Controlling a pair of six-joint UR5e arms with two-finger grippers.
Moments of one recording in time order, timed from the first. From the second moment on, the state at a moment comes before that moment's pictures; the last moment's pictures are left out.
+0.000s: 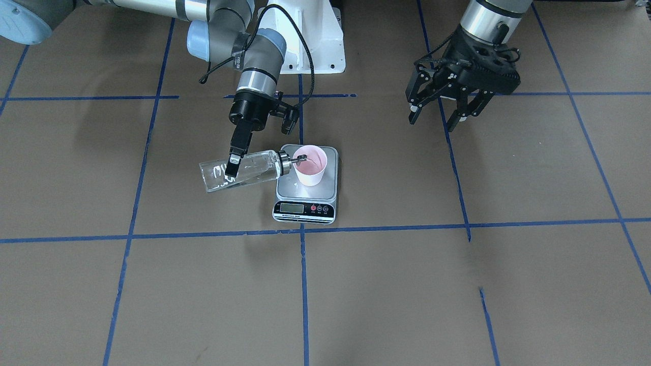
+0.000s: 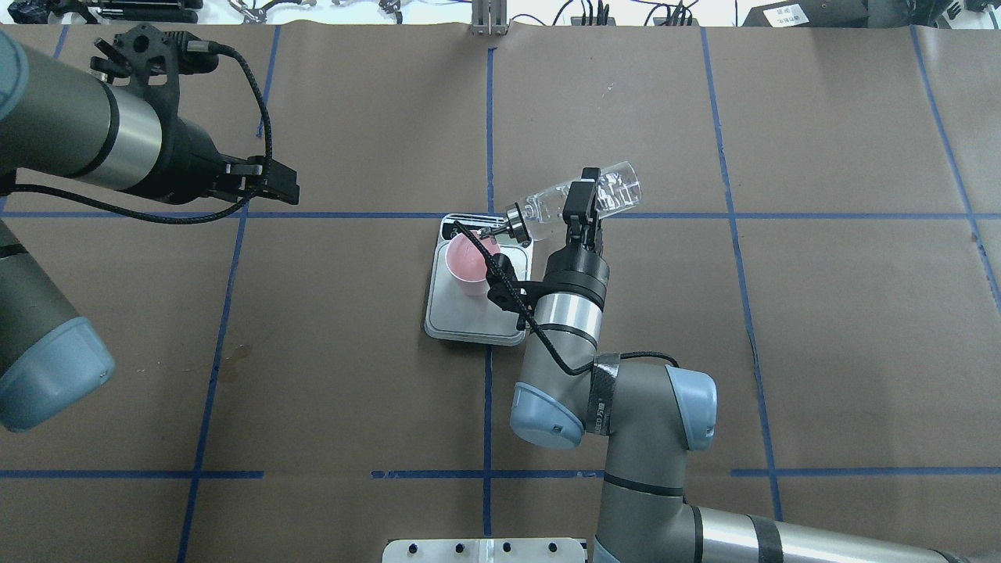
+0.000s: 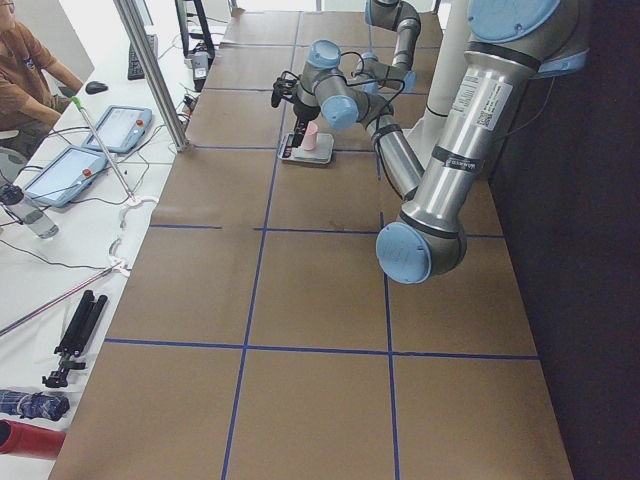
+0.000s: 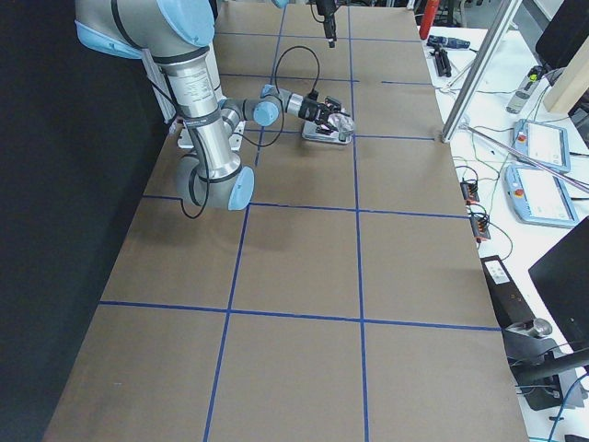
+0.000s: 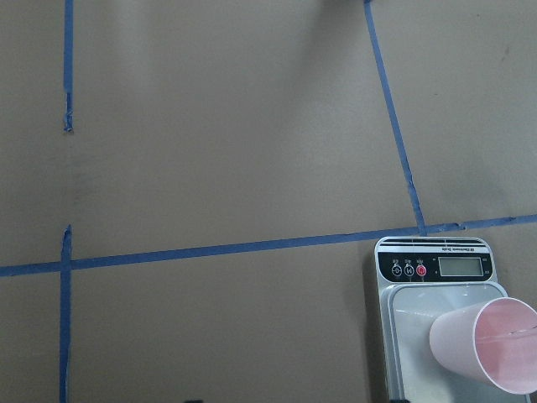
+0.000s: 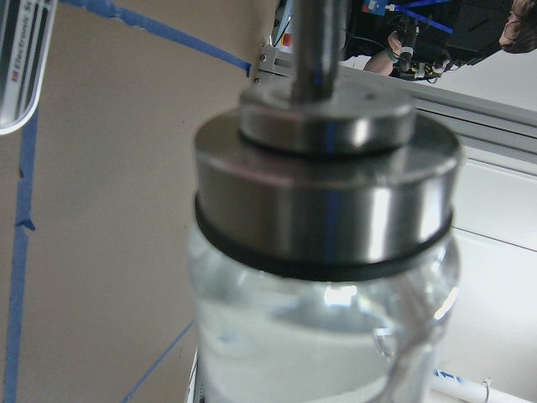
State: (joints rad) left arm -0.82 -1.96 -2.11 -1.64 -1.97 -1.00; right arm 0.26 -0.99 1.65 -1.69 0.35 -0.08
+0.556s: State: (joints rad) left arm -0.81 -1.96 -2.11 -1.64 -1.97 -1.00; right arm 0.27 -1.02 1.73 -1.69 0.32 -0.17
